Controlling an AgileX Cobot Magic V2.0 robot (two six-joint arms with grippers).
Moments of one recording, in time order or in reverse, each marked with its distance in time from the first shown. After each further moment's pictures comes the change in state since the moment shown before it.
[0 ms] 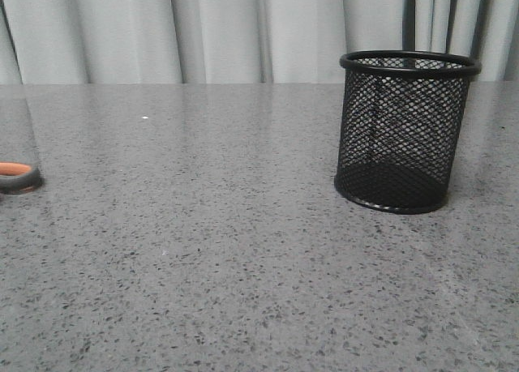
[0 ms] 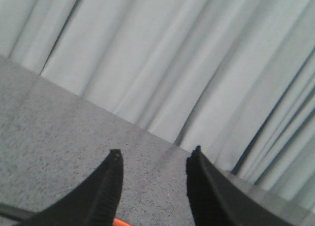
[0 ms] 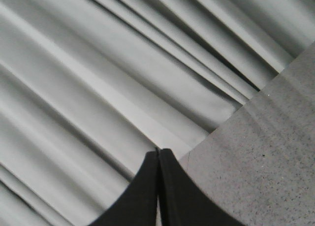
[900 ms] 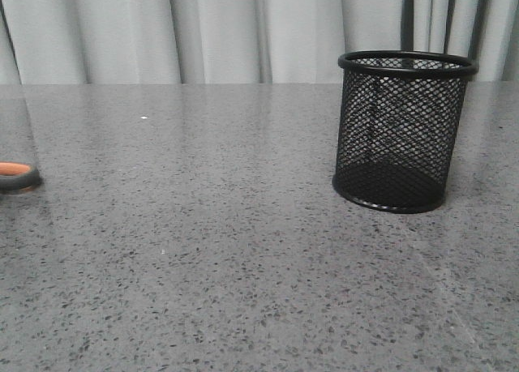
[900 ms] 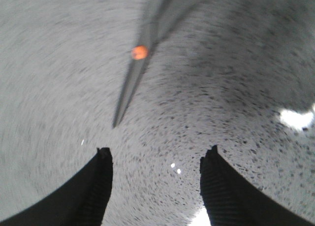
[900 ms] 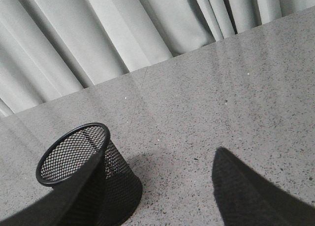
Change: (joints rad) left arm -0.208 1.053 -0.729 1.039 1.072 0.682; right arm 0.000 0.174 -0.293 -0.364 0.522 0.000
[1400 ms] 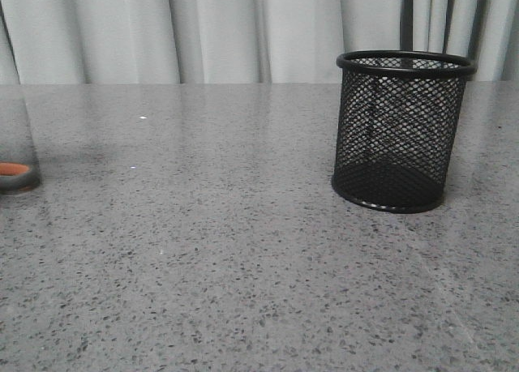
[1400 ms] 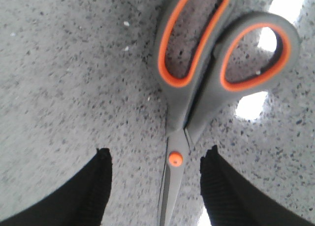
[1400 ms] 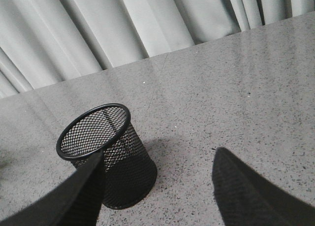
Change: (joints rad) left arm 0.200 0.416 -0.381 -0.359 0.068 0.468; right arm 0.092 0.002 0.000 -0.007 0.010 -0.039
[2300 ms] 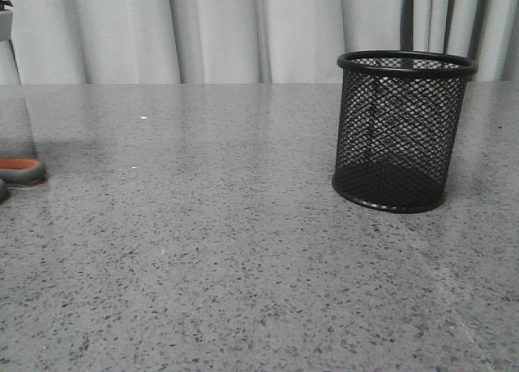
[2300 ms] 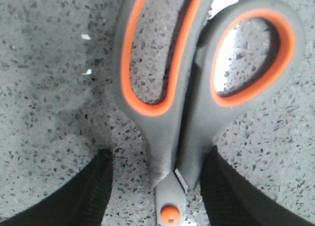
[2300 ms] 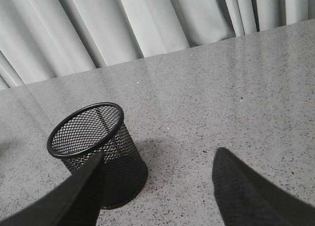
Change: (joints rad) left arm 0.118 0.185 -0.021 -0.196 0.026 0.242; right arm 0.002 0.000 0.000 -0.041 0.001 -0.011
